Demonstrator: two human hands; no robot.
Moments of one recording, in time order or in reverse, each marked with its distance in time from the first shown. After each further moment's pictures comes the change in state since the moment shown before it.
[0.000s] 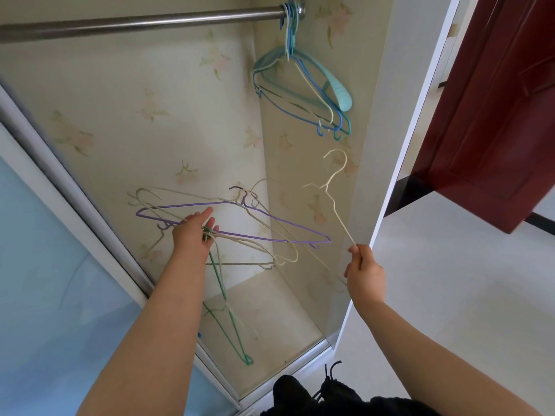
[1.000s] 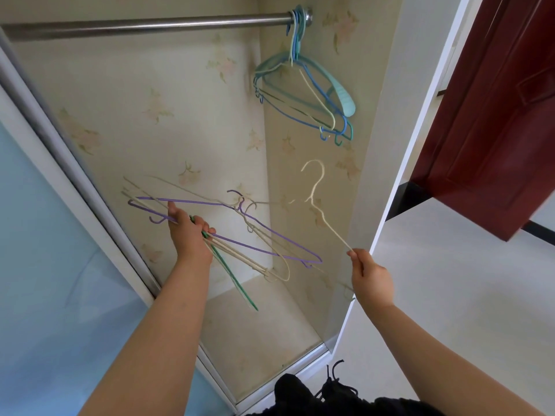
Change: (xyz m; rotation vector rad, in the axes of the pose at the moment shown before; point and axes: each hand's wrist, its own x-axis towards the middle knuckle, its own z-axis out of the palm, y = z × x) left_hand -0.010 -0.004 -0.004 -0.122 -0.059 0.262; right_hand 0.001 0.004 -0.011 -0.256 0.035 -0.224
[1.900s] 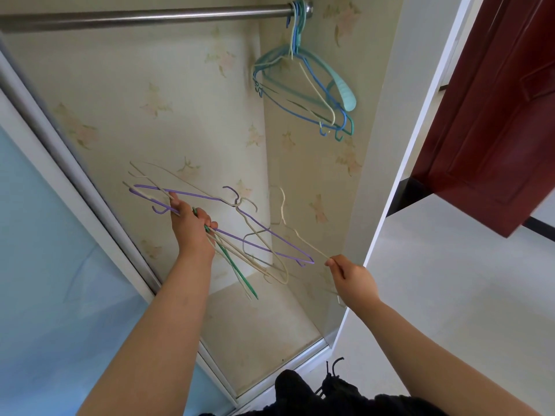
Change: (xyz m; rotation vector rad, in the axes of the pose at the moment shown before) left_hand -0.012 0.007 0.009 0.055 -0.018 0.023; right_hand -0.009 -0.014 0.009 -0.064 -0.327 -0.068
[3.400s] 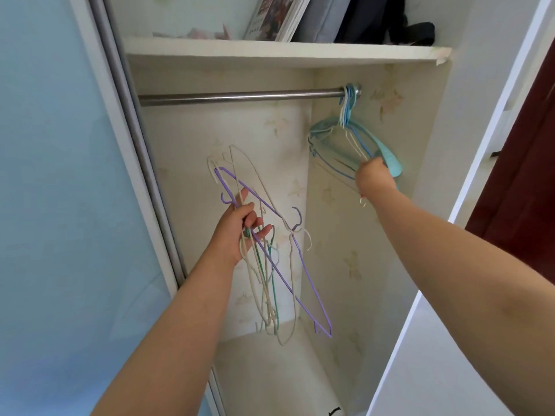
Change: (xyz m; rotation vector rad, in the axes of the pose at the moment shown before) left_hand -0.003 0.076 0.038 -0.049 -0.415 -0.103; right_hand 0.211 -0.187 -0.146 -0.046 0.273 -0.031
